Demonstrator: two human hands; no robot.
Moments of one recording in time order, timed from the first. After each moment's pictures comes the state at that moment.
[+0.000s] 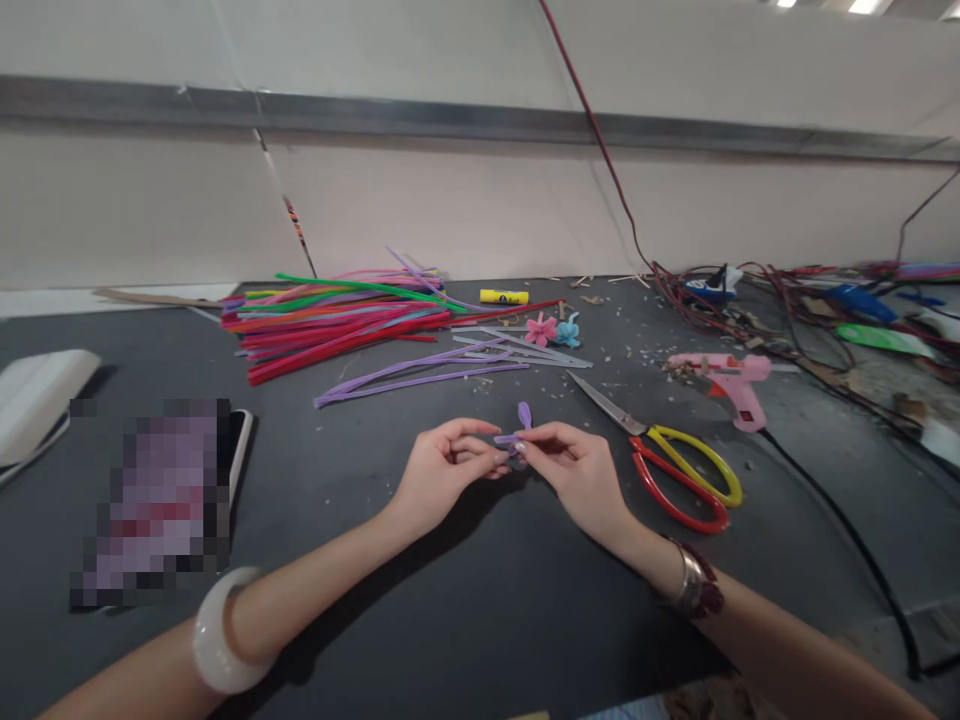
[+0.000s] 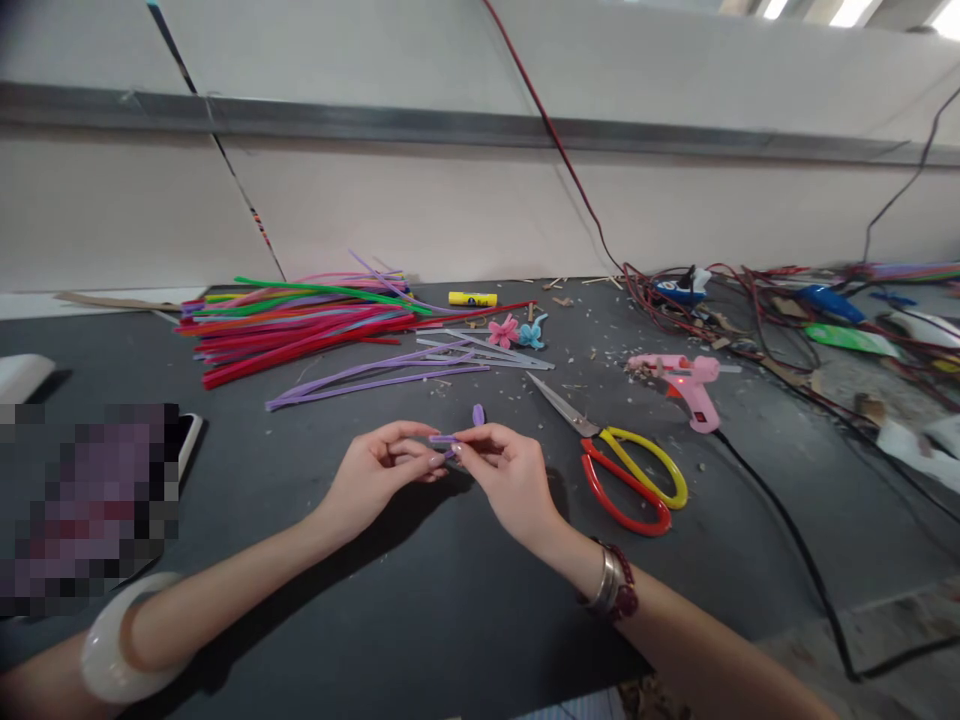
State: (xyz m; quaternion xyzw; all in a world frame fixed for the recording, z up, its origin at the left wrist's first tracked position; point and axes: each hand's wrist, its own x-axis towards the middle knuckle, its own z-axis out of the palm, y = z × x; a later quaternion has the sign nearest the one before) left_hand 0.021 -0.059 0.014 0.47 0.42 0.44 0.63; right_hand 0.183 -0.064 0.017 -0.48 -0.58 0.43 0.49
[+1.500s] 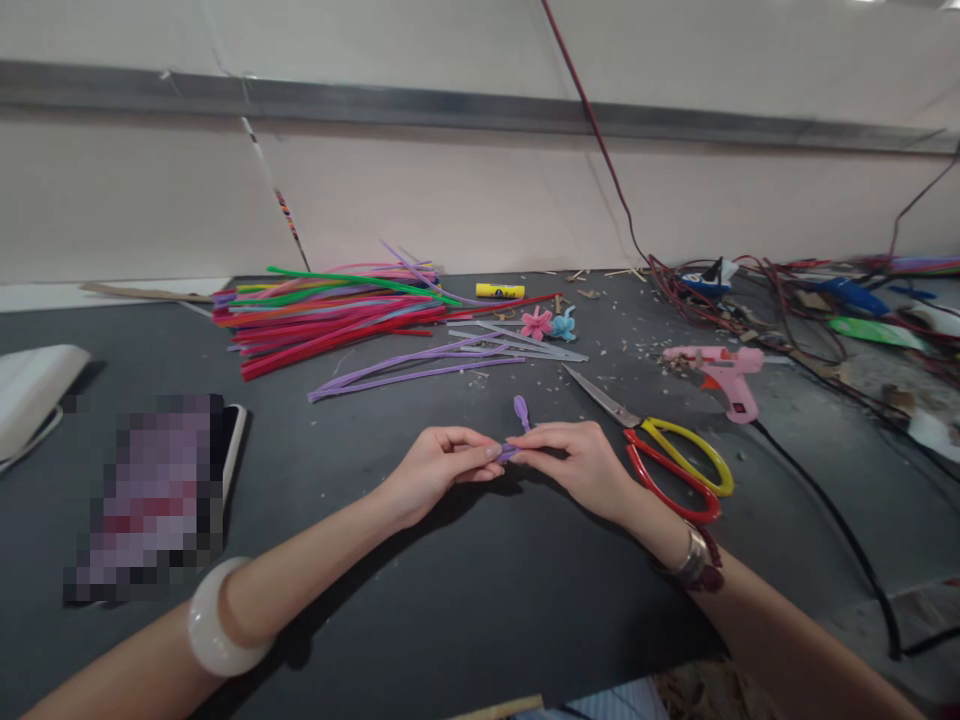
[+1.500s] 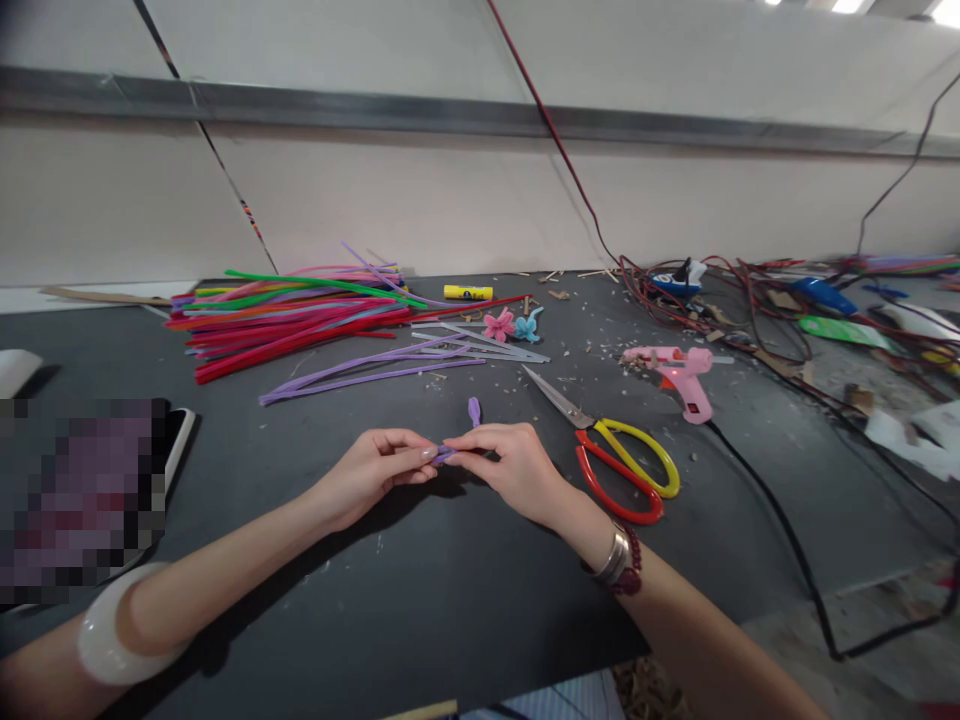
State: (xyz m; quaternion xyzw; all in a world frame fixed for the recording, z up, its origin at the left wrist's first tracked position) left_hand 0.018 -0.054 0.016 0.37 0.43 0.36 0.74; right_hand 0.207 -0.054 0.022 -0.40 -0.79 0.30 0.36
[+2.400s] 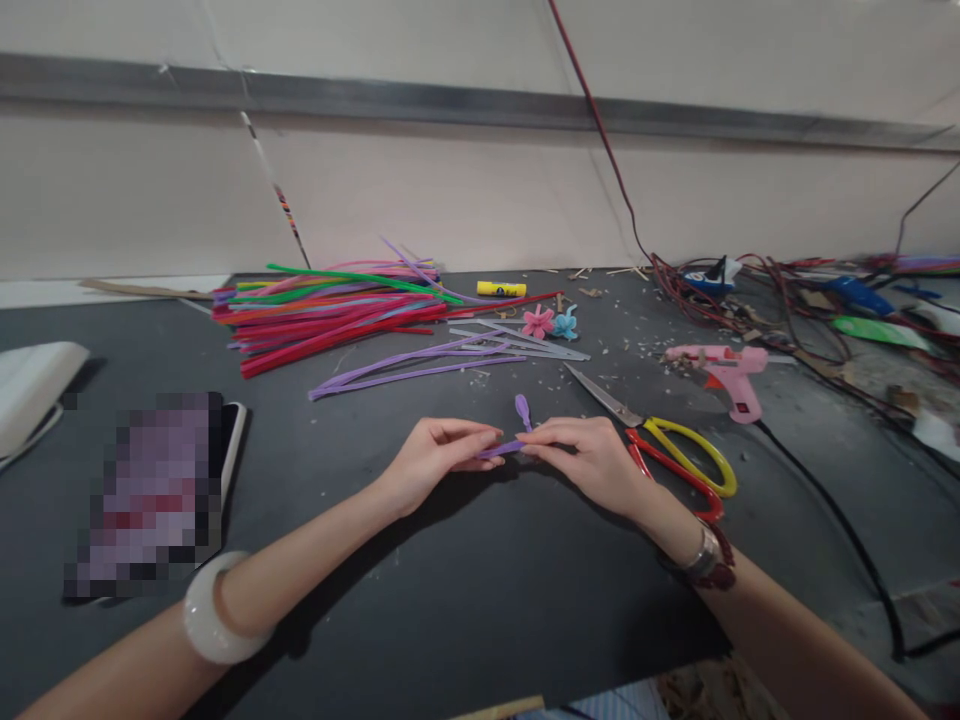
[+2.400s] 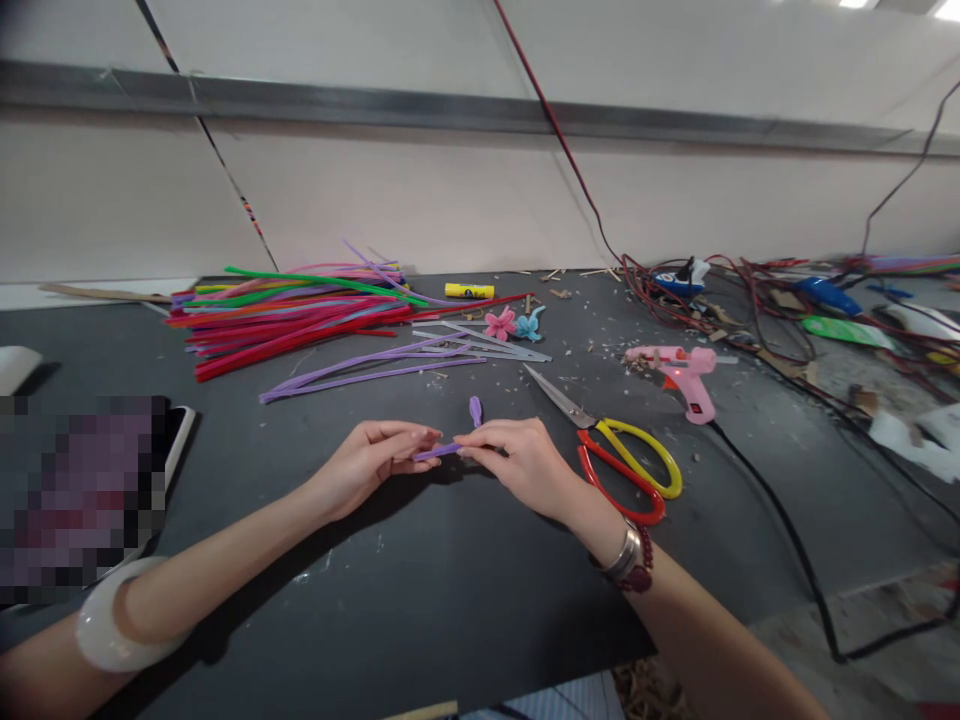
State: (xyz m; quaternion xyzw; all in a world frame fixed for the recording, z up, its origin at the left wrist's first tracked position) left_hand 0.012 -0.048 0.015 0.40 0.42 0.38 0.72; right_hand 0.216 -0.051 0.028 -0.39 -0.81 0.27 0.34
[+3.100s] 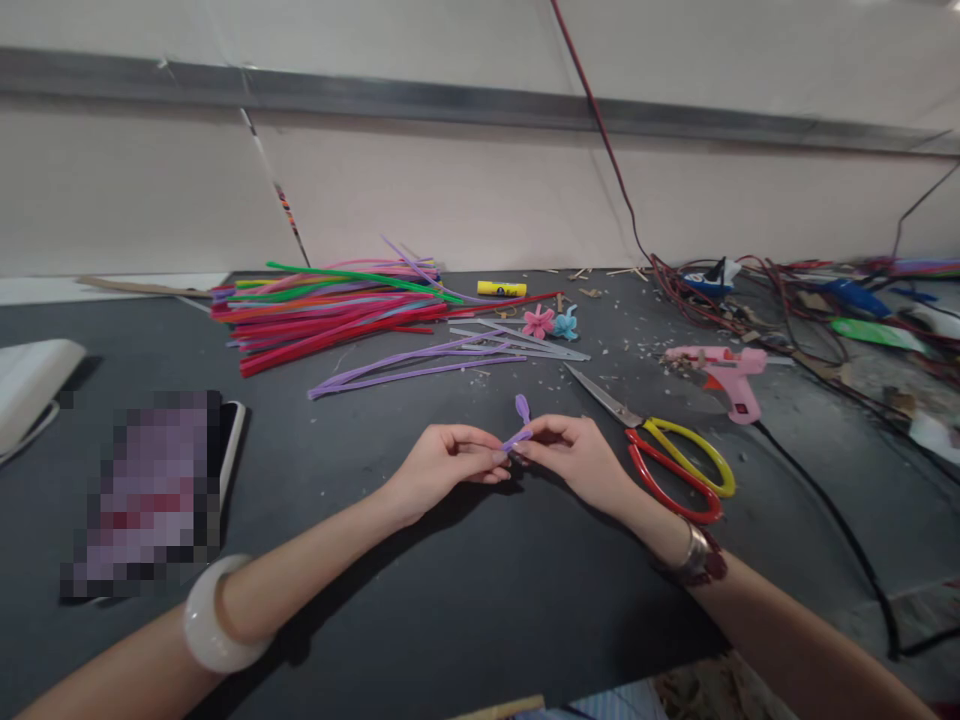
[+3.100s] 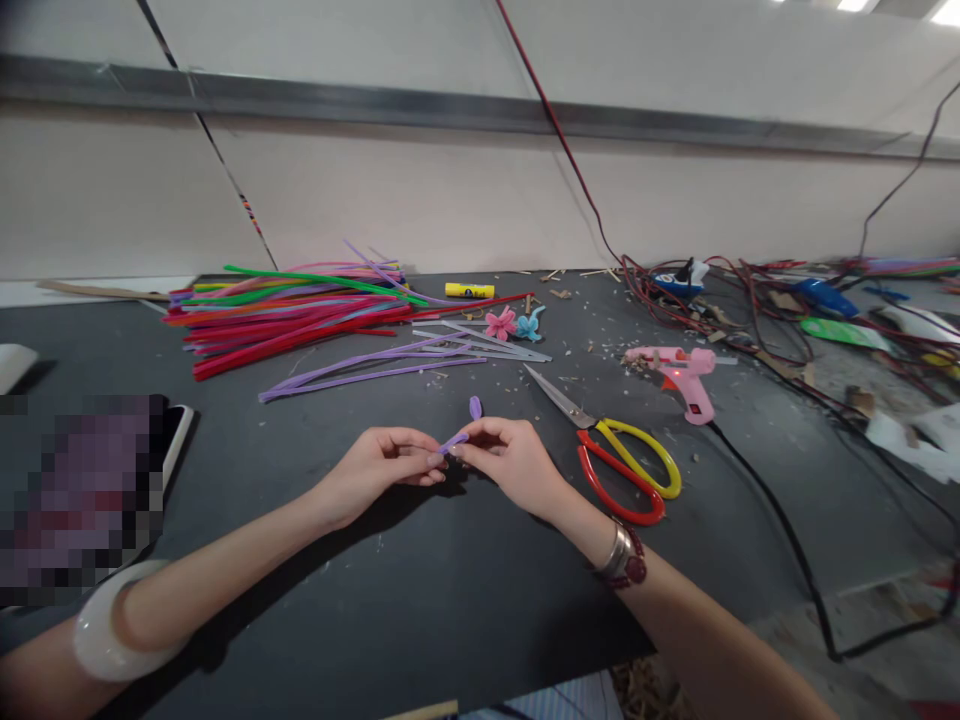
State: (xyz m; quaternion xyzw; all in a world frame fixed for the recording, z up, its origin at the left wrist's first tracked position) left_hand 0.019 -0.054 0.018 0.41 0.44 0.33 0.73; right_hand 0.202 -0.051 0.014 -0.43 -0.63 0.52 0.38
